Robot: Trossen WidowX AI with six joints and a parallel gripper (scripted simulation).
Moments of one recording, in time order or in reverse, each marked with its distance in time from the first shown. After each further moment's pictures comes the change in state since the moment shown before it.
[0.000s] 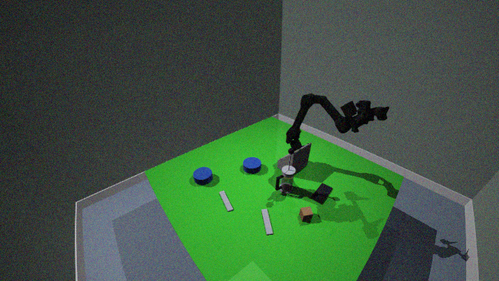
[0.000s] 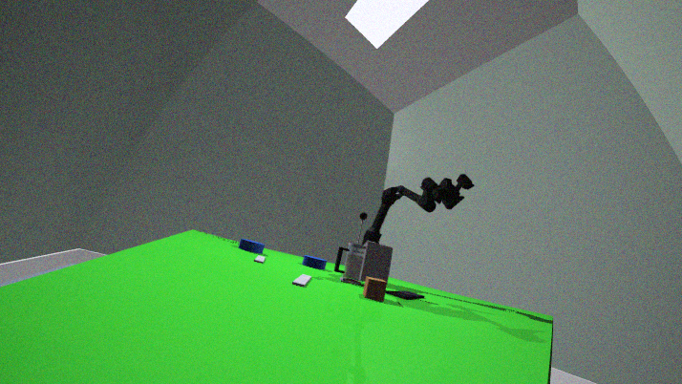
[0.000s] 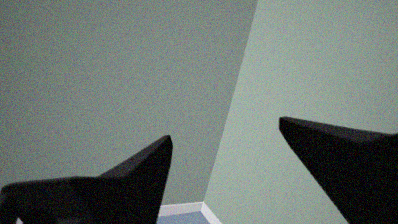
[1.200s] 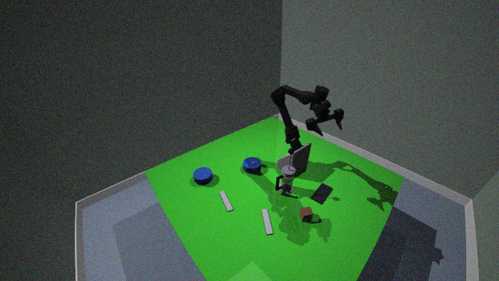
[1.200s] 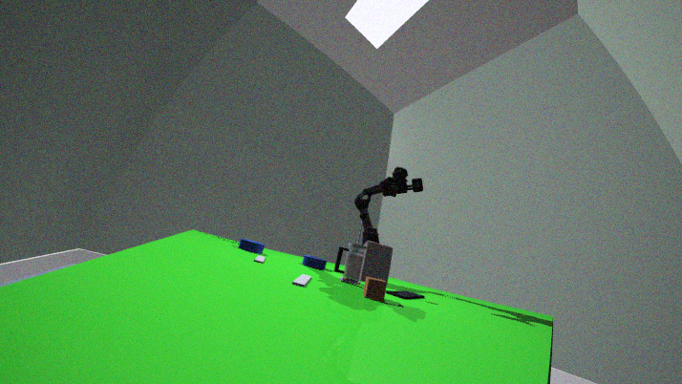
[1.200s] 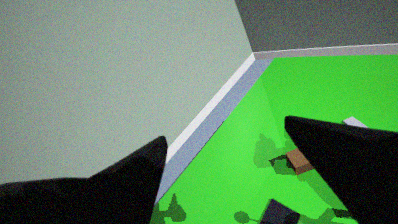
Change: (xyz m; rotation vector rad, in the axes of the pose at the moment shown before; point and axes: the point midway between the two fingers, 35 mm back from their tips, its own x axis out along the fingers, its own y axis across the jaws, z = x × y) arm -0.306 -0.019 0.042 0.577 0.629 -1.702
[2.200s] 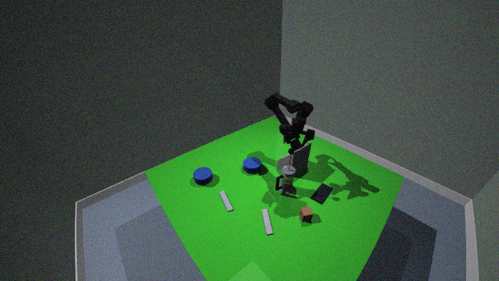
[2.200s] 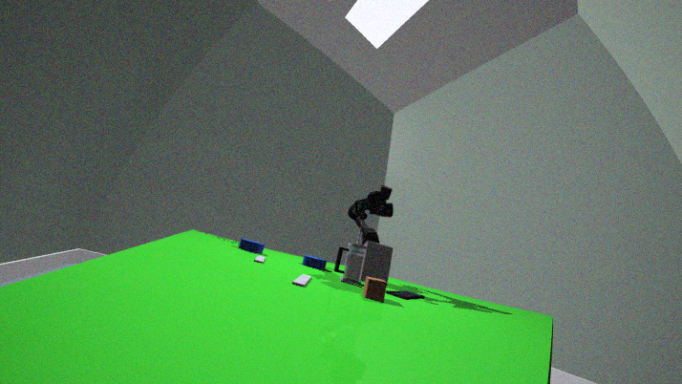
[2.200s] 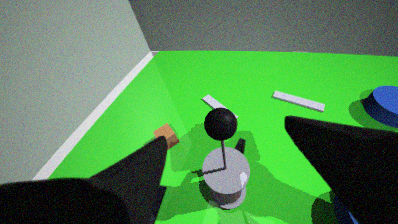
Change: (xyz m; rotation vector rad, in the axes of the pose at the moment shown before) arm -0.057 -0.165 -0.090 -0.105 0.083 -0.567
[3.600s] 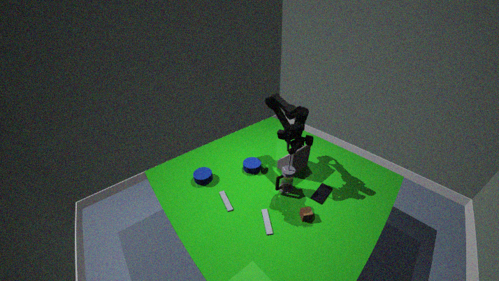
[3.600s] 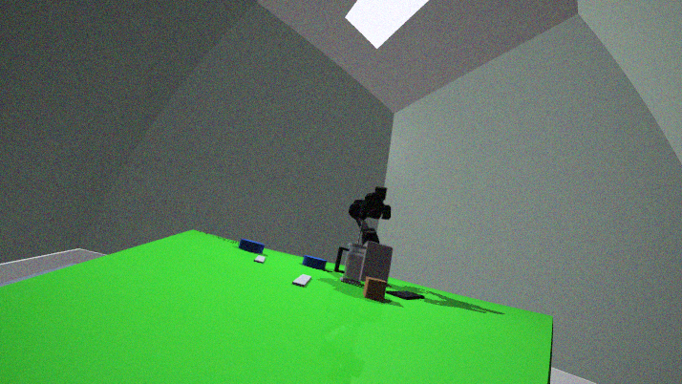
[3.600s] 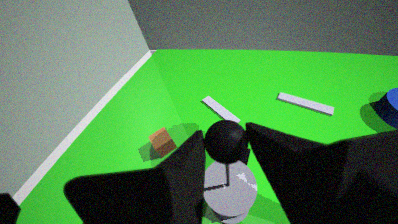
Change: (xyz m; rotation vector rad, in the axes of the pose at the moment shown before) arm 0.035 -0.001 -0.002 -0.003 0.001 -0.001
